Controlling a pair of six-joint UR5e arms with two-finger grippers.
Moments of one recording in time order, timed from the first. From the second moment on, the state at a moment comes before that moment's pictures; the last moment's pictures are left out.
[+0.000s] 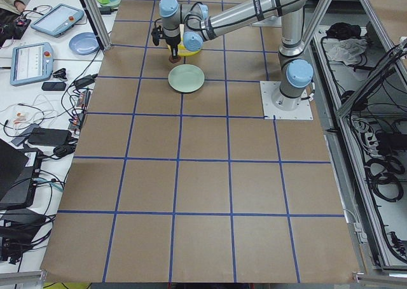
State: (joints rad) left arm -1.63 -1.85 -1.65 -1.17 1.38 -0.20; right arm 1.71 -1.50 1.40 -1.48 -1.60 0.19
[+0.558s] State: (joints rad) left arm -1.84 -1.89 -1.58 -1.19 1.42 -0.55; right arm 1.62 -1.51 1.41 -1.53 -1.57 0.04
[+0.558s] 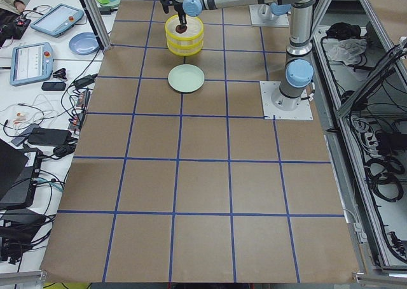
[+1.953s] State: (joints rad) left arm -1.75 -1.82 -1.55 -1.33 1.43 -0.36; right arm 1.61 -1.54 1.46 -1.54 -1.58 0.02
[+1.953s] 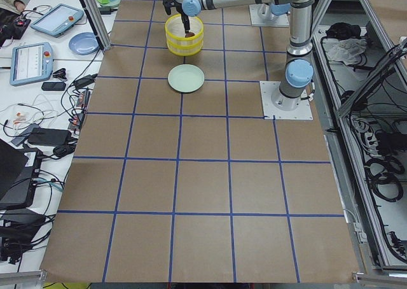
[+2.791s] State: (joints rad) left arm -1.54 -1.59 -1.51 -1.55 1.58 -0.07; right arm 1.61 -1.54 1.46 -1.54 -1.58 0.02
